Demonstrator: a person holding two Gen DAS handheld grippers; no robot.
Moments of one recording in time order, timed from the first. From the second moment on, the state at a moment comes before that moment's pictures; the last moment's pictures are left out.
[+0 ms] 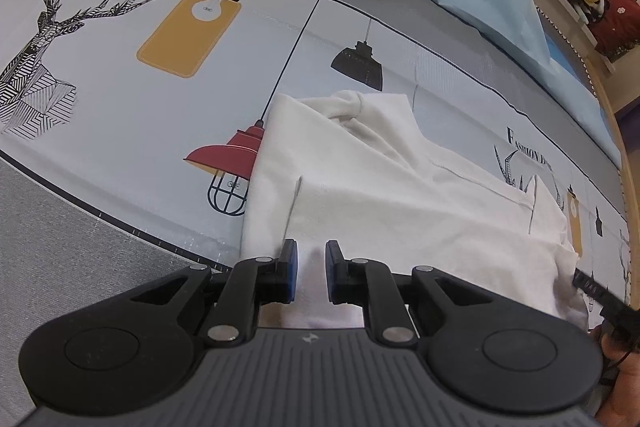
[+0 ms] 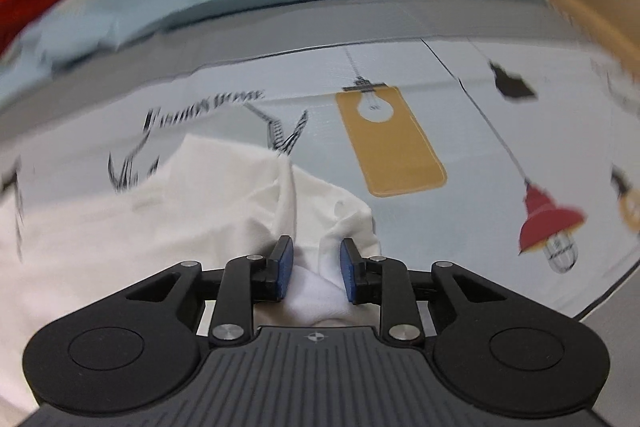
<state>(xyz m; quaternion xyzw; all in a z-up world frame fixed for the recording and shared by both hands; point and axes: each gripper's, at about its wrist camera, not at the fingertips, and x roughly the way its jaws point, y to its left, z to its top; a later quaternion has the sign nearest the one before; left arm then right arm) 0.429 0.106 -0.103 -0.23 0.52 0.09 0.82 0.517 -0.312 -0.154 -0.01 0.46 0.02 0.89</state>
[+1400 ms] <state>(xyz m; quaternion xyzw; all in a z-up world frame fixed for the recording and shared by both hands) 0.430 0.109 -0.106 -0.23 0.52 0.09 0.82 0.510 -0.344 -0.161 0.01 0.44 0.06 0.90</state>
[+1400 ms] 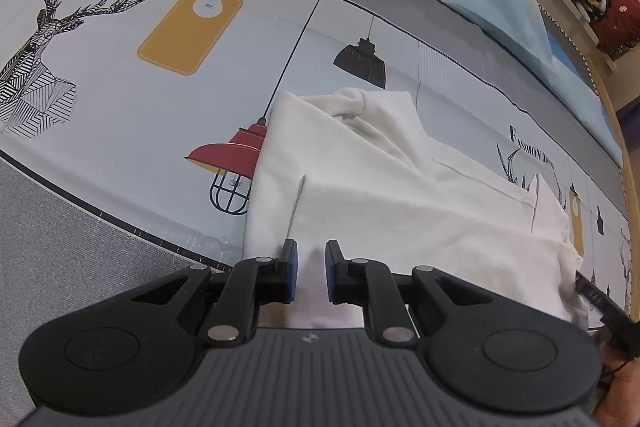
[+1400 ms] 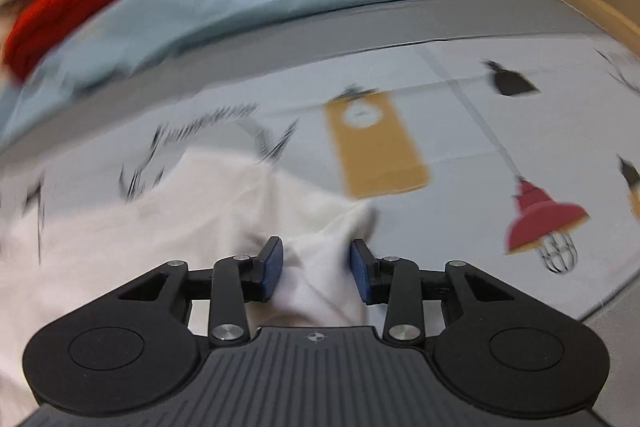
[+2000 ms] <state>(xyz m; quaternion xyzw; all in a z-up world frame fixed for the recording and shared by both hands) 0.430 0.109 -0.098 -0.23 0.52 0.08 0.82 0.504 -0.383 -0.131 0.04 0.35 -0.10 0.93</state>
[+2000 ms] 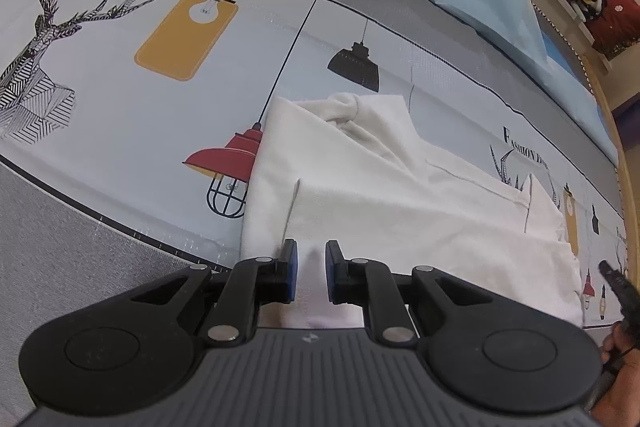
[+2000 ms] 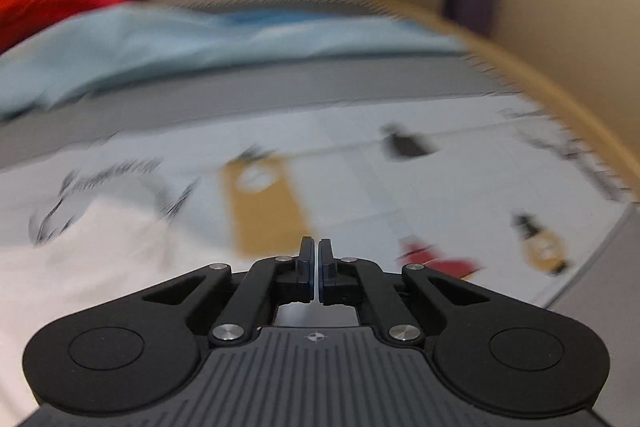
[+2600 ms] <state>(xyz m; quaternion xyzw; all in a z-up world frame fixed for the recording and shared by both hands) 0.415 0.115 -0.100 -0.18 0.55 0.03 0.81 0.457 -0.349 -0.135 -0.03 0.50 0.15 0.85</state>
